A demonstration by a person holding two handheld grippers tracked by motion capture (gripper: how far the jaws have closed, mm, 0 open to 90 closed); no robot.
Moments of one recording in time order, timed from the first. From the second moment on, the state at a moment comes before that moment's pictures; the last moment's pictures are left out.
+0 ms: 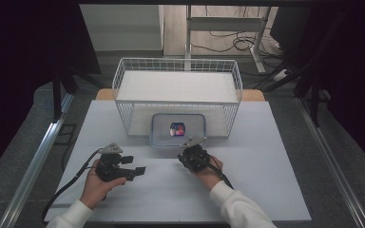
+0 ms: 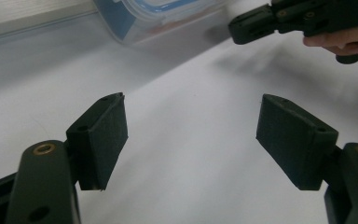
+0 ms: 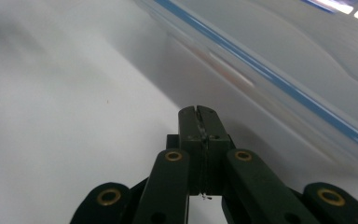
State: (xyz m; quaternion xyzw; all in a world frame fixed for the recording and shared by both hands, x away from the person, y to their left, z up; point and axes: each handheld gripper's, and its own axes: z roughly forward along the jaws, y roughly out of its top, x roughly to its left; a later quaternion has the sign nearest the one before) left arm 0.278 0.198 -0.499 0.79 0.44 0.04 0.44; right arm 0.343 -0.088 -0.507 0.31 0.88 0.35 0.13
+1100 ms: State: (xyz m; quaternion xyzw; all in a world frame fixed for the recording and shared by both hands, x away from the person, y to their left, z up) left arm 0.279 0.198 -0.502 0.80 0.44 0.05 0.41; right arm 0.410 -0.077 -0.499 0.39 0.82 0.40 0.14
